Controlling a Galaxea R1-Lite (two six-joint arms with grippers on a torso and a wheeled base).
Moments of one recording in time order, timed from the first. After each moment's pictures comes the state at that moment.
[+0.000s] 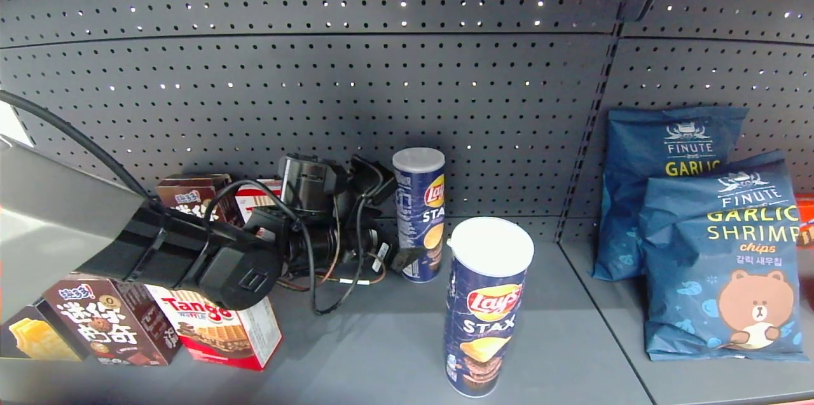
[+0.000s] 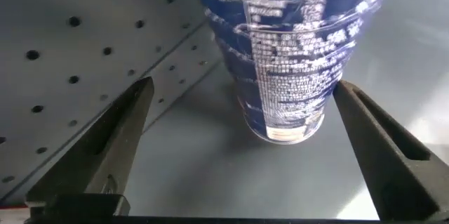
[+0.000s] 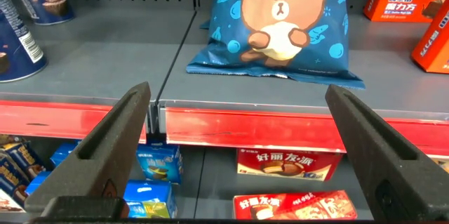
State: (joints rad) left arm -0.46 2.00 -1.05 -0.51 -0.18 0.23; right arm 0.00 0.00 0.00 0.00 0.08 0.00
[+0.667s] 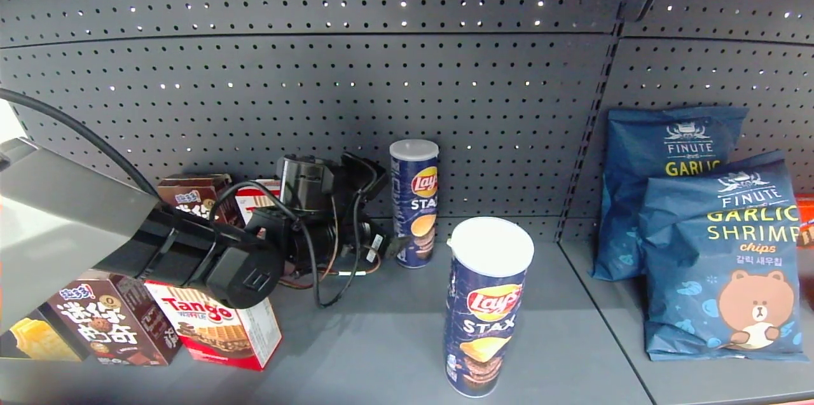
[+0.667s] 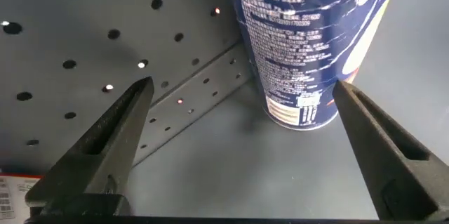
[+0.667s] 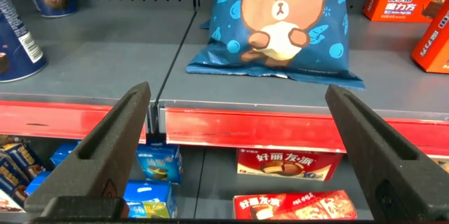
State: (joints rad) left arm -0.45 2.03 -1.05 -0.57 -0.03 0.23; right arm 0.00 0.00 0.00 0.00 0.08 0.00
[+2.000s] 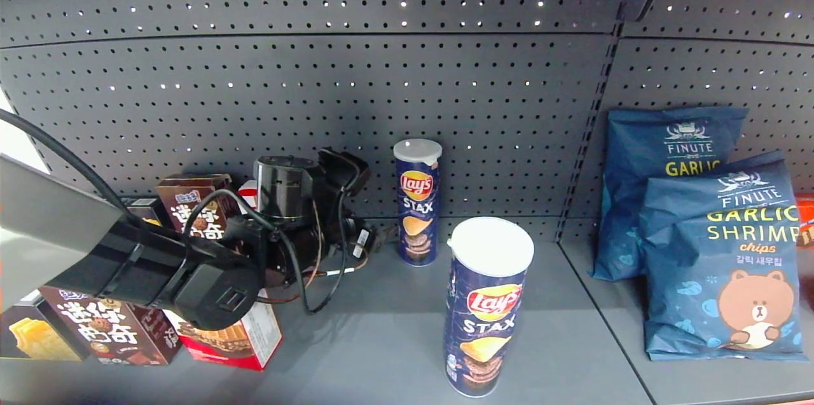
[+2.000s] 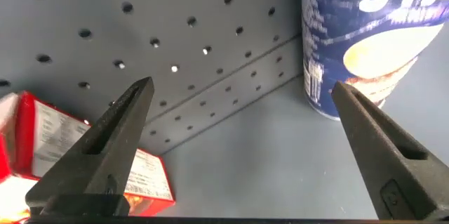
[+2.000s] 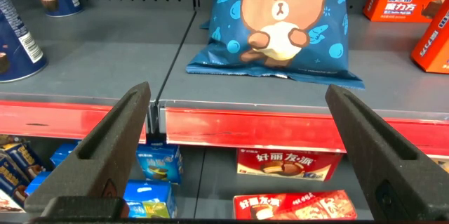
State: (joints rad) left arm -0.45 1.96 -0.94 -0.70 0.11 0.23; right arm 0.00 0.00 0.00 0.00 0.08 0.00
